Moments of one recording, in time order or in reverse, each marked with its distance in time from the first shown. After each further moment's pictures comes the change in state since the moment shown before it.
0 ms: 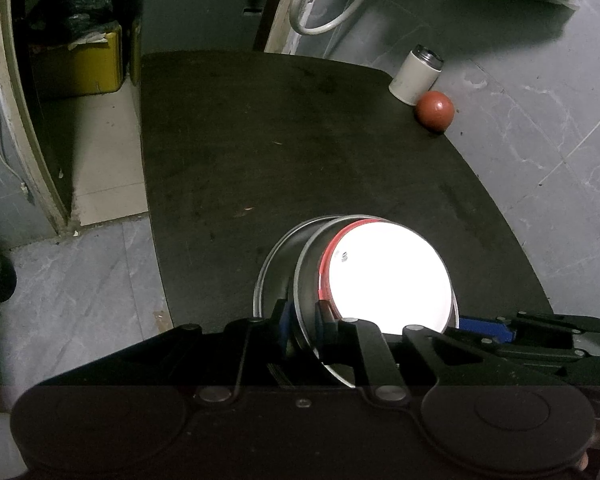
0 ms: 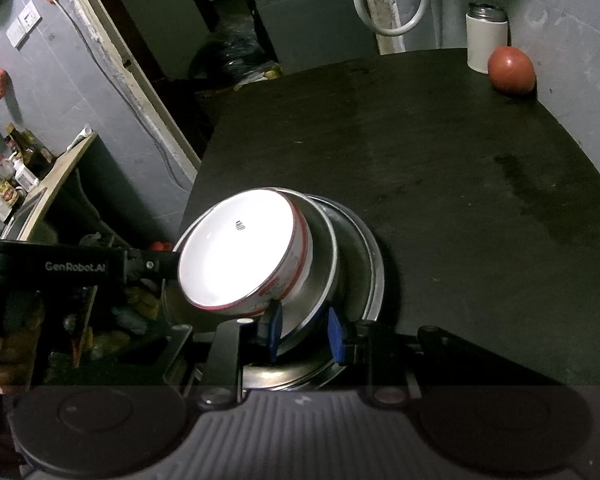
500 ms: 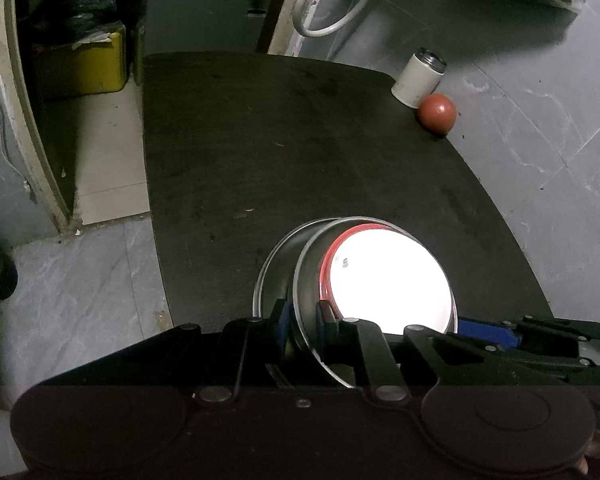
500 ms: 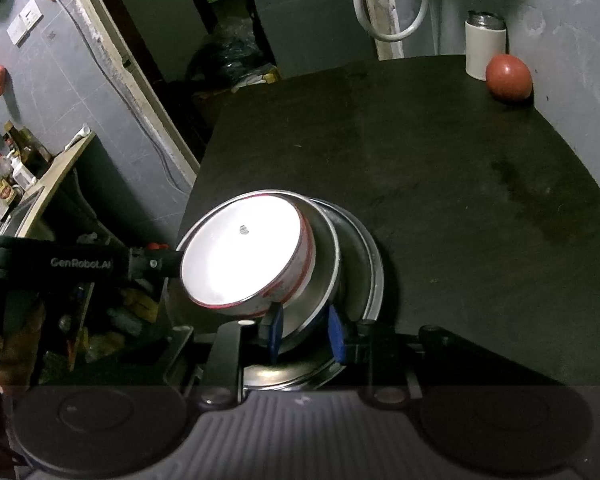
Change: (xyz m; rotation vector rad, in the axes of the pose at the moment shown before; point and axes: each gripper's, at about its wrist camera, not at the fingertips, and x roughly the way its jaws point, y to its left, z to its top) left arm -0.002 0.000 0.000 -0.011 -0.005 0.005; right arm -0.004 0.003 -0.001 -0.018 -0.010 -0.017
